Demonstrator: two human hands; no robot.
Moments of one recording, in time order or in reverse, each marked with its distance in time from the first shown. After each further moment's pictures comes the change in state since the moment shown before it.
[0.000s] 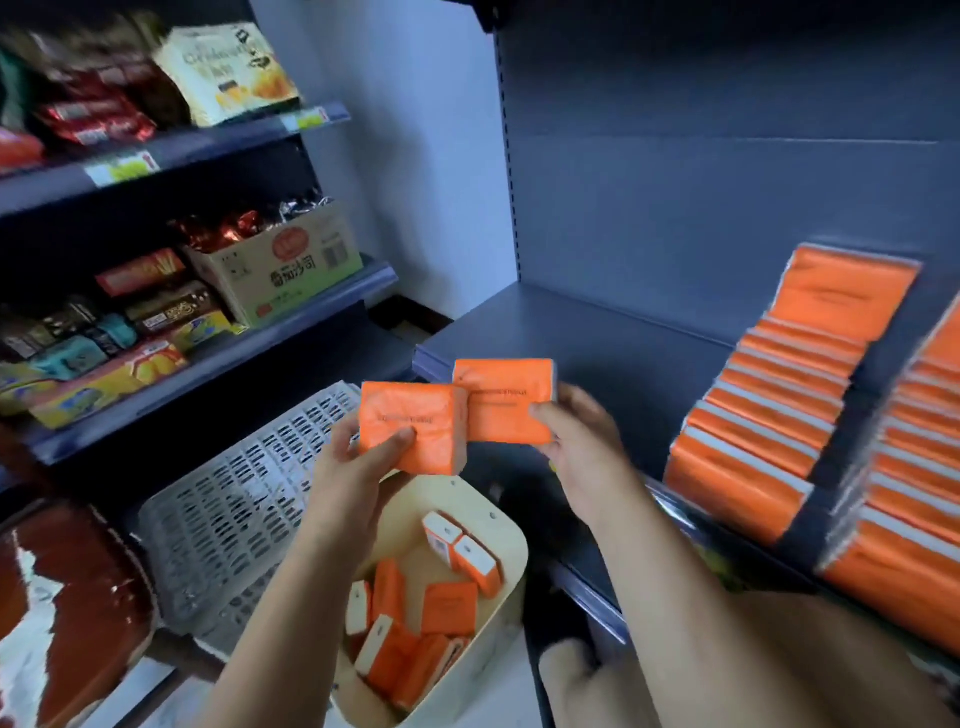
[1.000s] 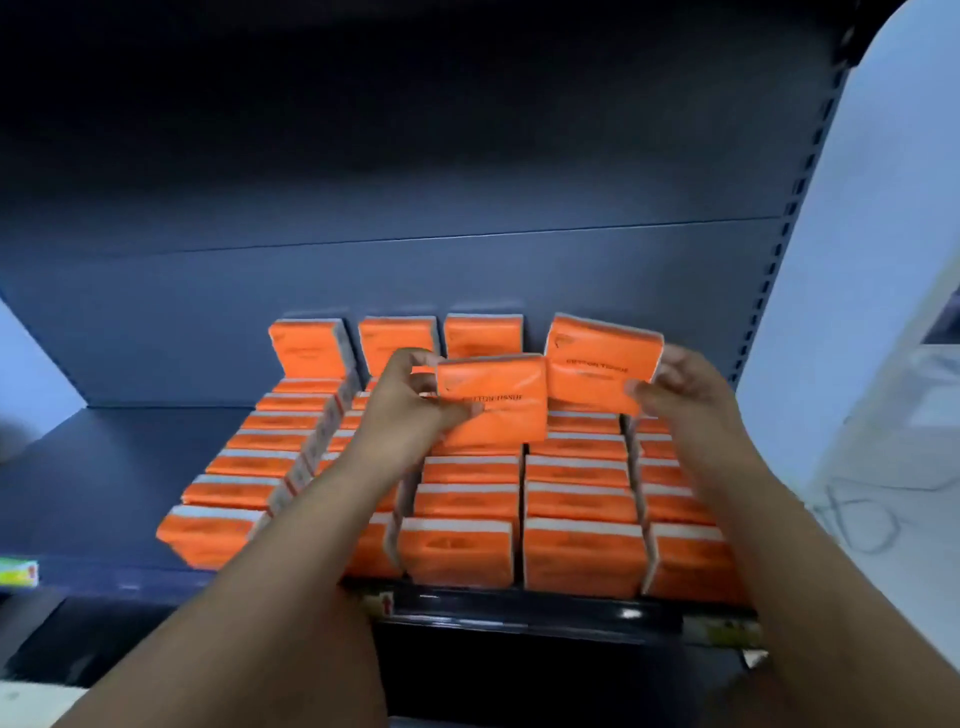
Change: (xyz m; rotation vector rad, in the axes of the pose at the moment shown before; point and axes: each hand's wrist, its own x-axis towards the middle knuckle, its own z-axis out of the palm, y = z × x) left_hand -0.223 -0.031 0.474 0.324 -0.856 0.253; right_hand -0.285 -0.226 -0.475 -0.302 0.686 -0.629
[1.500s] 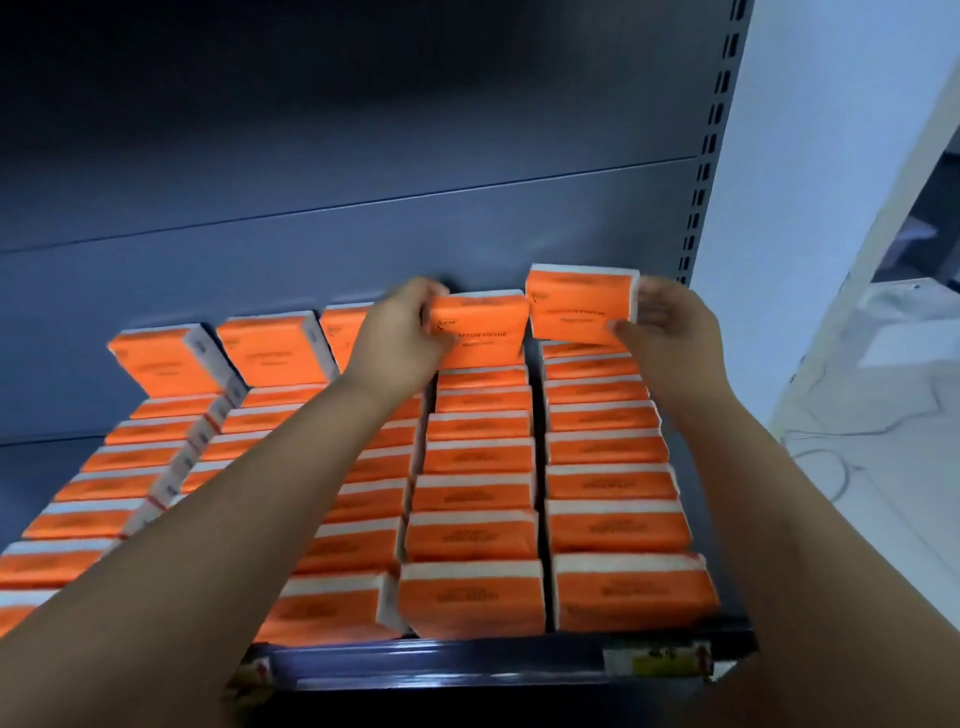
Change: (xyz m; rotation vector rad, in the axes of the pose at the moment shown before) left_hand 0.113 0.000 0.124 0.615 -0.057 0.382; right_hand 0.092 0.025 -0.087 -0.388 0.220 -0.035
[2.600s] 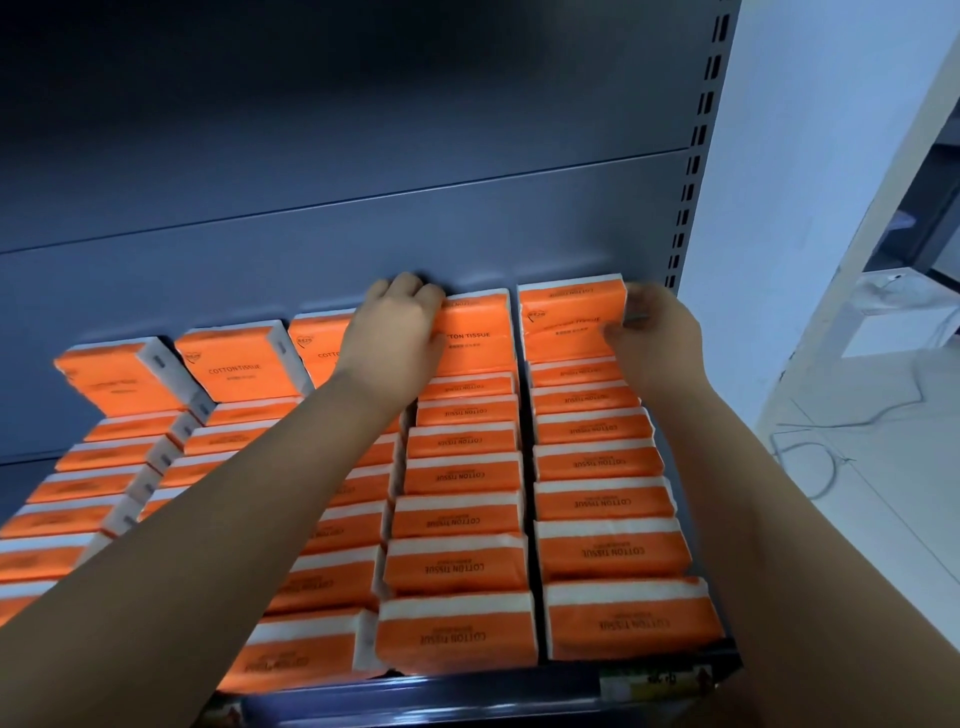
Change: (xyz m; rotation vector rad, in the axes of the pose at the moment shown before) left_hand 0.020 0.003 0.015 0.583 -0.021 0.298; right_hand 0.027 0.016 0.012 -0.274 0.028 0.042
